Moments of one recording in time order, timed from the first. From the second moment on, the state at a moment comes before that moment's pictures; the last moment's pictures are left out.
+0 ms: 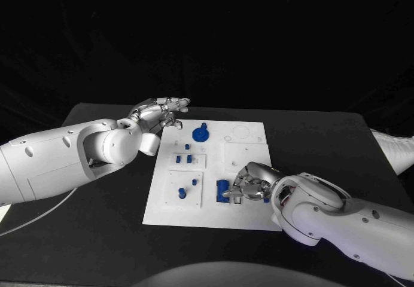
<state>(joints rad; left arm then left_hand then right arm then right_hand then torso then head) 1.21 -0.96 -0.03 1.55 0.13 -0.21 0.27 1.34 -0.10 0.35 0.01 0.11 0.90 0.18 0.30 0.10 0.90 0.10 0.67 0.34 1.34 0.01 1.21 0.84 0.17 1.31 0.10 0.61 0.65 0.94 -0.78 0.04 1.83 -1.40 -0.28 -0.59 1.22 0.09 -0.16 0.12 0.06 1.01 0.05 0.41 0.46 1.44 -0.01 1.28 1.32 1.47 -0.08 1.44 1.31 0.03 1.47 0.02 1.53 1.31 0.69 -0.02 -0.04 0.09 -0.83</state>
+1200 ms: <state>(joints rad) 1.21 -0.96 -0.03 1.55 0.13 -0.20 0.27 1.34 -0.10 0.35 0.01 0.11 0.90 0.18 0.30 0.10 0.90 0.10 0.67 0.34 1.34 0.01 1.21 0.84 0.17 1.31 0.10 0.61 0.65 0.95 -1.03 0.04 1.90 -1.54 -0.25 -0.53 1.21 0.07 -0.22 0.16 0.24 1.00 0.07 0.36 0.47 1.43 -0.01 1.25 1.39 1.47 -0.07 1.44 1.31 0.03 1.47 0.03 1.53 1.31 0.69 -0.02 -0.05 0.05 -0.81</state>
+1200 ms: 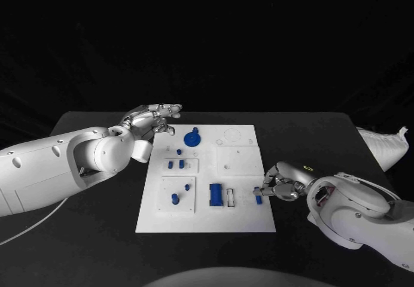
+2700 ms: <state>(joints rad) 1.21 -0.97 -0.03 1.55 0.13 -0.20 0.27 1.34 -0.10 0.36 0.01 0.11 0.90 0.18 0.30 0.10 0.90 0.10 0.67 0.34 1.34 0.01 1.21 0.84 0.17 1.31 0.10 0.61 0.65 0.92 -0.93 0.04 1.85 -1.82 -0.15 -0.57 1.37 0.01 0.05 -0.04 0.17 1.00 0.09 0.23 0.42 1.41 0.00 1.23 1.46 1.46 -0.07 1.44 1.31 0.03 1.47 0.03 1.53 1.31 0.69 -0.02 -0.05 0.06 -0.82</state>
